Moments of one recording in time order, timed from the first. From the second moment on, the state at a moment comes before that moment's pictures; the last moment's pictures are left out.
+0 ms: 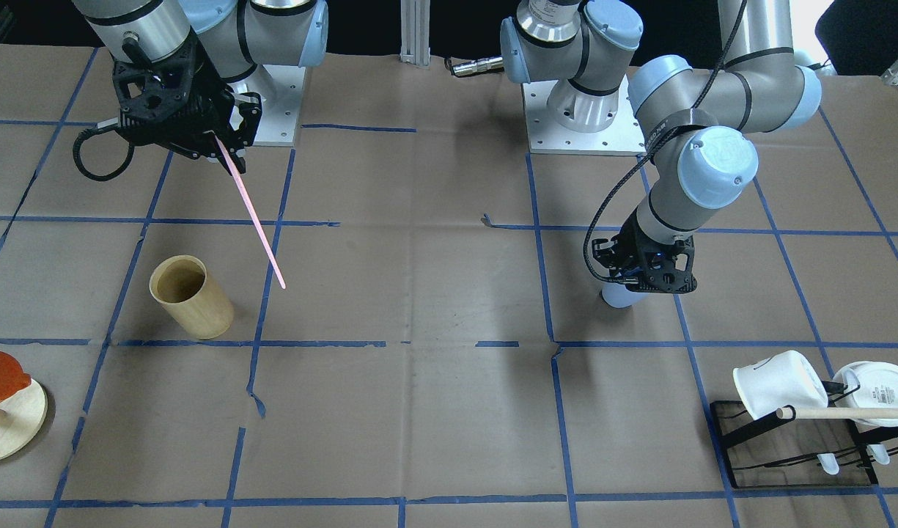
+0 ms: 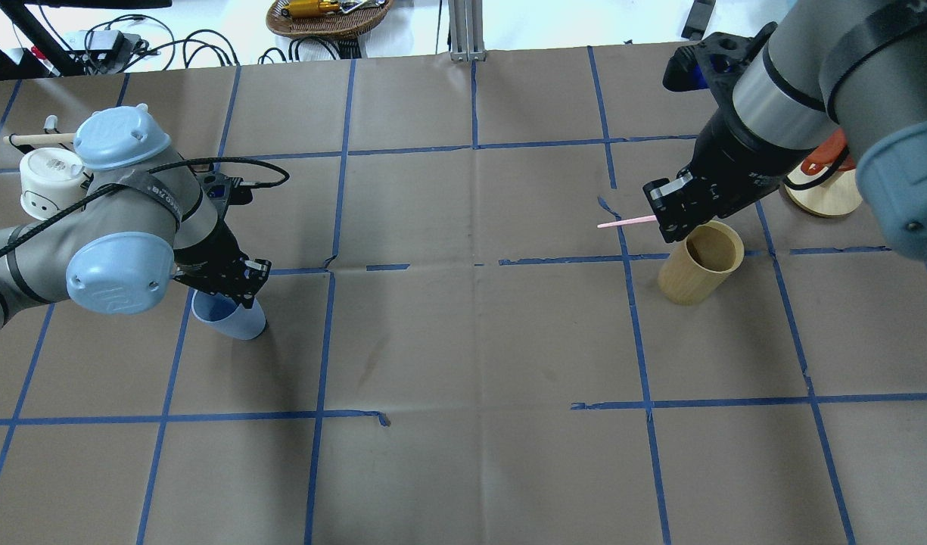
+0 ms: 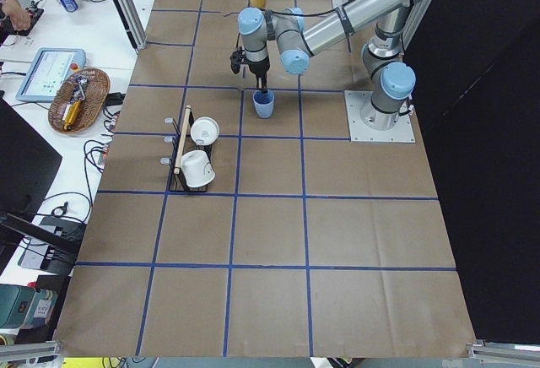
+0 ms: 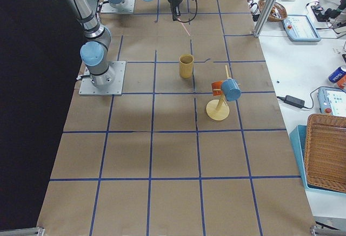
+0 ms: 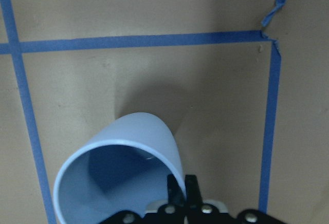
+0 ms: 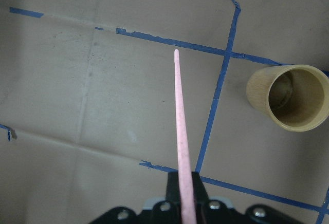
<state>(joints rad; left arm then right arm) -1.40 -1.70 -2.01 -1.13 1.61 0.21 1.55 -1.71 1.75 -1.62 -1.43 -0.25</state>
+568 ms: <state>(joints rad) -1.50 -1.73 -1.88 -1.18 1.59 0.08 1.55 -1.70 1.77 -1.64 -1.43 -0.28</state>
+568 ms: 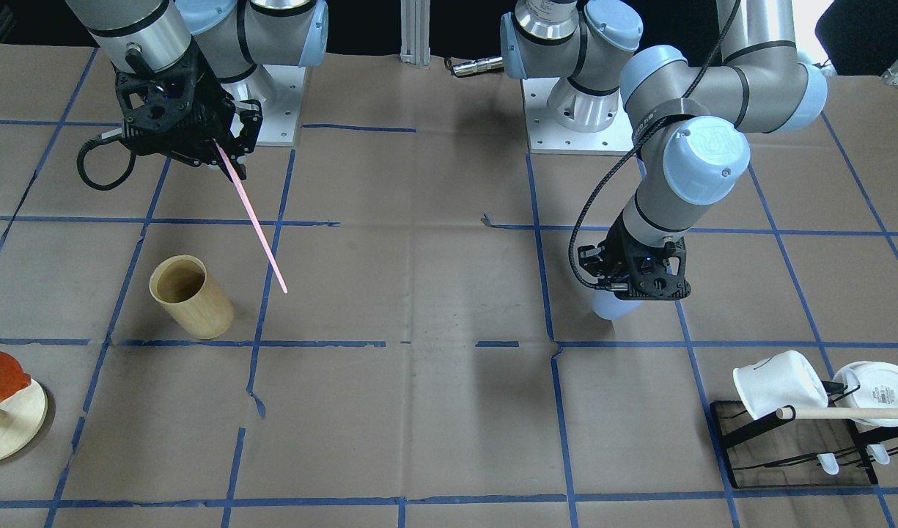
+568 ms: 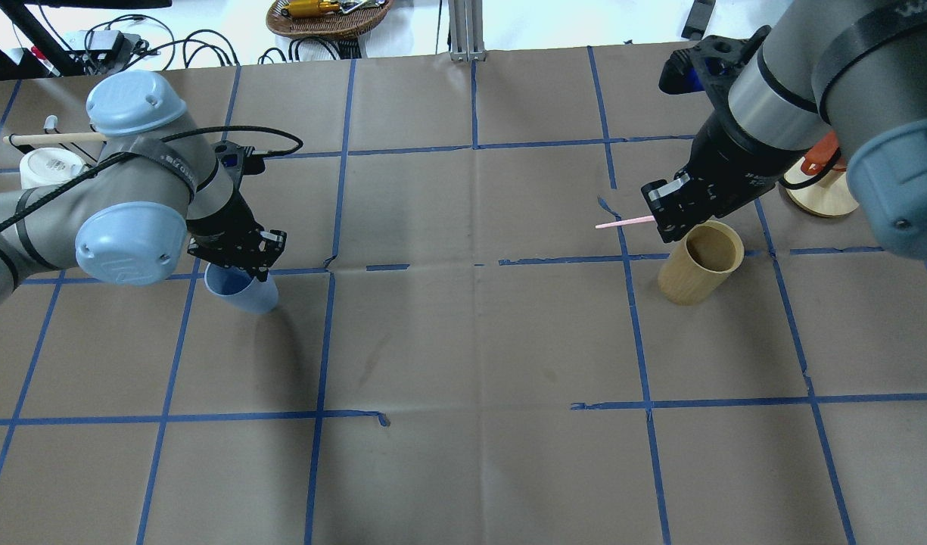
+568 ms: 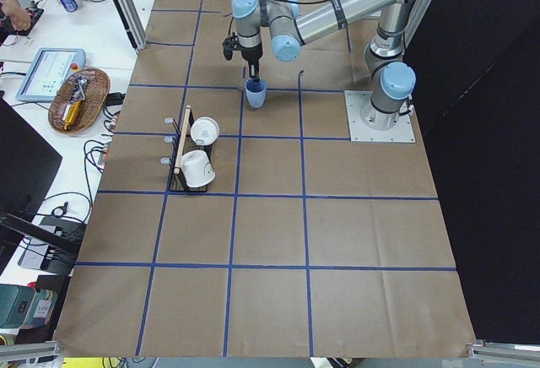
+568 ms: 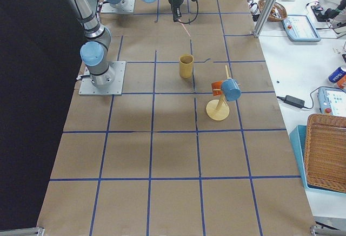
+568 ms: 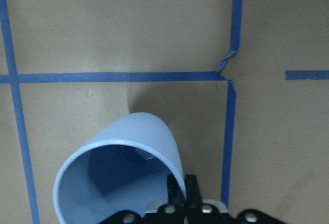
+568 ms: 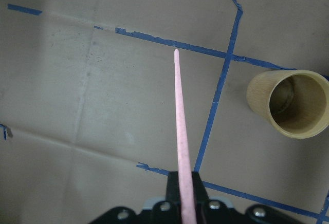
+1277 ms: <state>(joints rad) -1.82 -1.92 -1.60 -1.18 1.54 -0.29 1.54 -1.68 1.78 -1.68 -1.44 -0.31</state>
